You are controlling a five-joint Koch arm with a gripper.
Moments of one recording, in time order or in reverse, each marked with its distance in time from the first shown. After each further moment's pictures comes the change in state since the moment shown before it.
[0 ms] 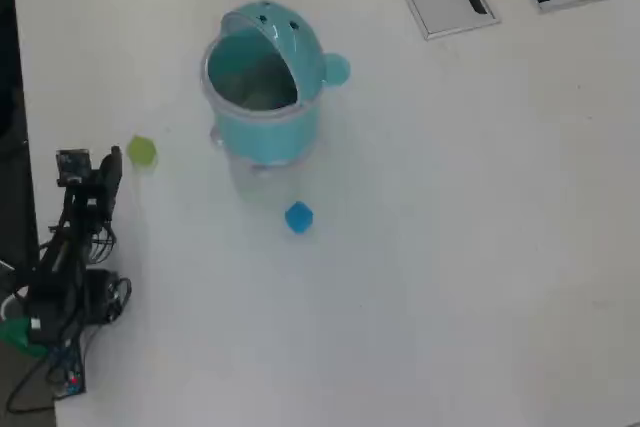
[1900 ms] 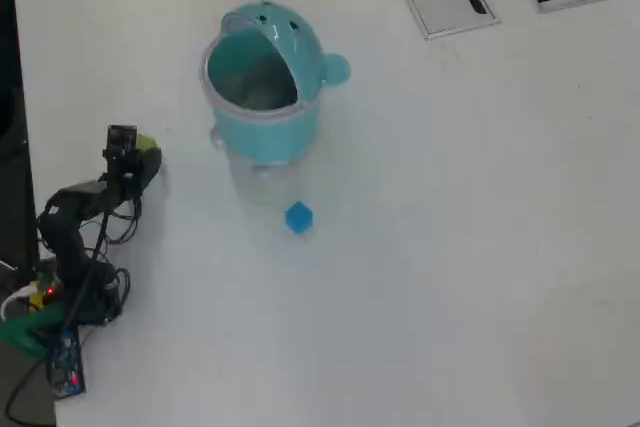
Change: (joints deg) arm 8.6 -48.7 -18.3 -12.0 0.0
